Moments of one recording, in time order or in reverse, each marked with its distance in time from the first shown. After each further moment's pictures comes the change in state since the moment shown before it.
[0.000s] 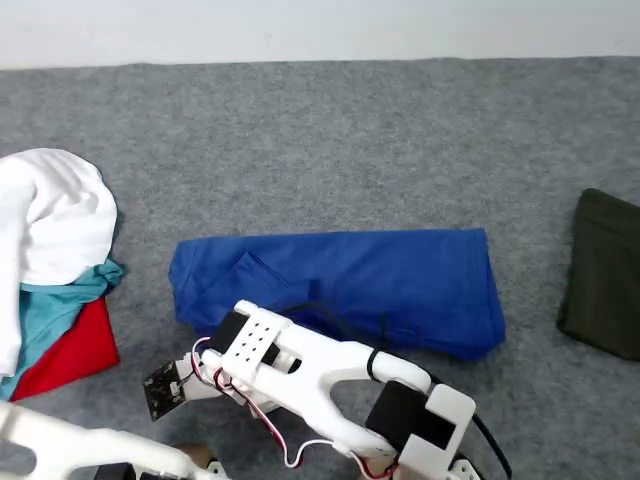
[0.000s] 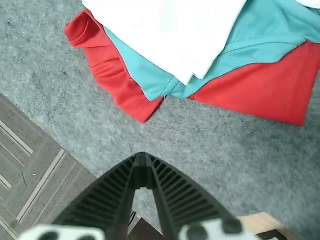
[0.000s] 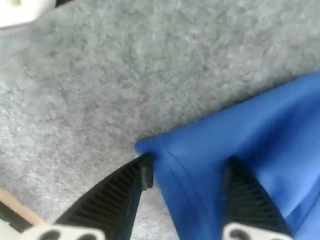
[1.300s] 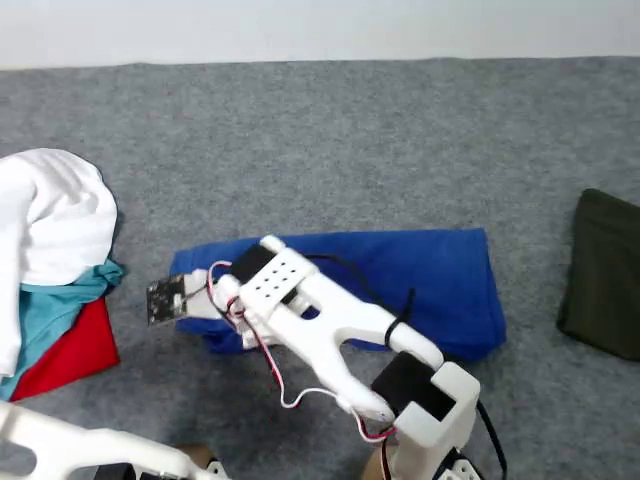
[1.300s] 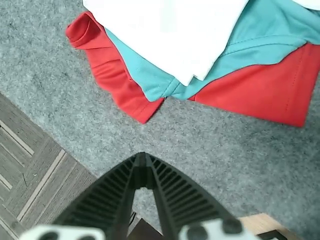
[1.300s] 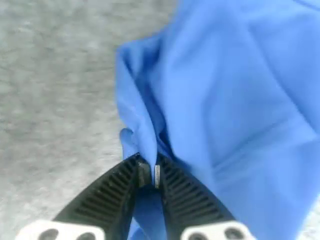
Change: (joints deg) left arm 0.0 0.0 0.0 0.0 0.0; right arm 13.4 2.2 -14.4 -0.9 -1.9
